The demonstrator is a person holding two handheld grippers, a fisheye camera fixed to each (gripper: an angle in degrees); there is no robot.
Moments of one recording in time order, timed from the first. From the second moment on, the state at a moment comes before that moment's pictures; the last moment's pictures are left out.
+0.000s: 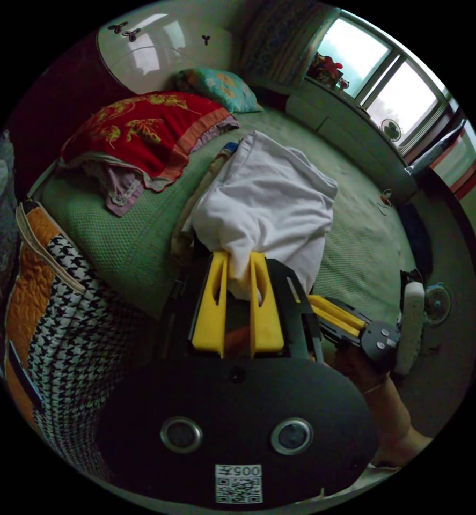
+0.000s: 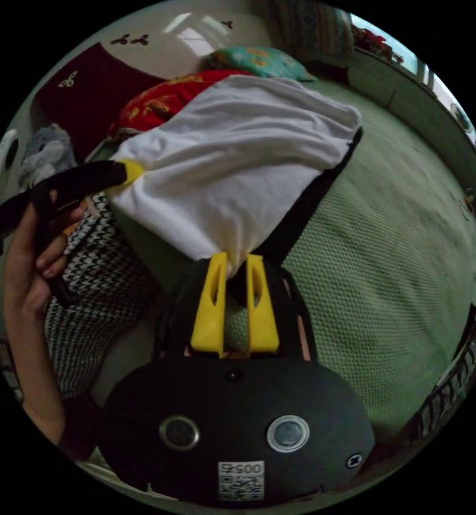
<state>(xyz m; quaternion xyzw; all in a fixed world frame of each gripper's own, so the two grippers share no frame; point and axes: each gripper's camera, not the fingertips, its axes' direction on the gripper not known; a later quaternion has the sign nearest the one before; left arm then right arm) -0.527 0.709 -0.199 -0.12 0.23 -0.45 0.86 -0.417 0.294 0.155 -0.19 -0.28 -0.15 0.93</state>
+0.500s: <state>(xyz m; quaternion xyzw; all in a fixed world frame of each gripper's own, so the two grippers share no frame) -0.551 0.736 -0.218 -0.11 0.25 -0.45 0.85 -0.425 0.331 0.166 -0.25 -0.17 -0.20 0.93</state>
